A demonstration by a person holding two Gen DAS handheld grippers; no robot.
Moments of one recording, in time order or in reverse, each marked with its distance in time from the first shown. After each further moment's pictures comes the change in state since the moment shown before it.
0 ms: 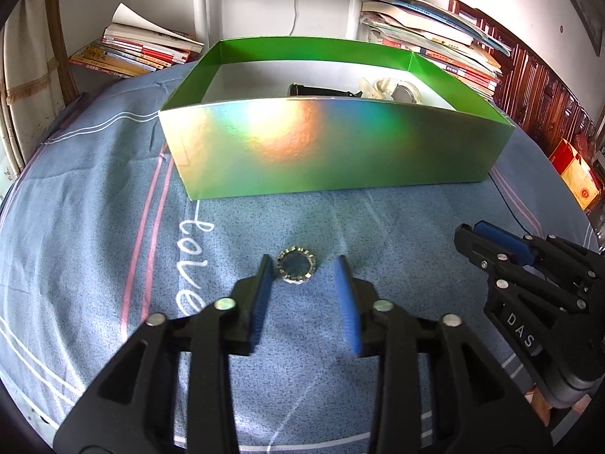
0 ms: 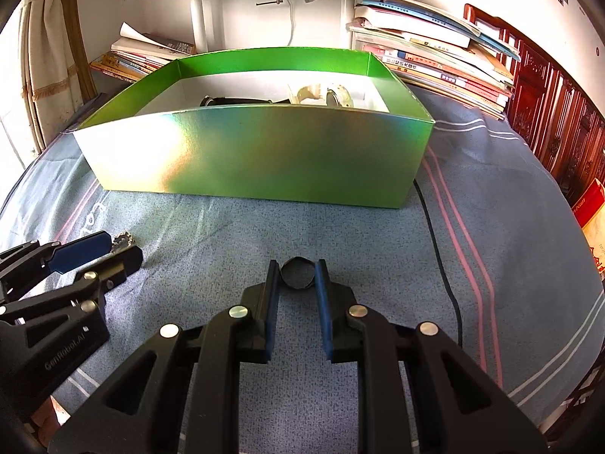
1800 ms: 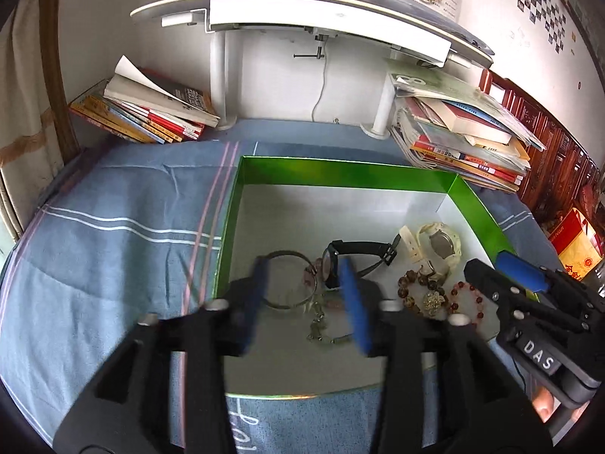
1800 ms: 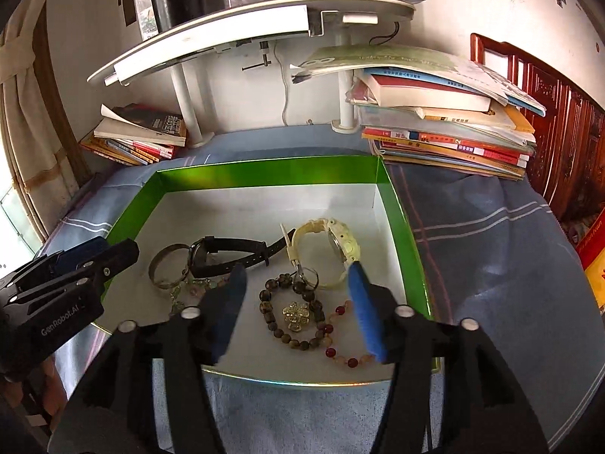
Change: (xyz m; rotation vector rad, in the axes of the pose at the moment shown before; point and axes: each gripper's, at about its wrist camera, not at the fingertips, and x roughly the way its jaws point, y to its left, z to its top) left arm 0.010 0.039 0.129 -0.085 -0.169 0.019; right arm 0.008 -0.020 0.113 0.086 -0.154 0.060
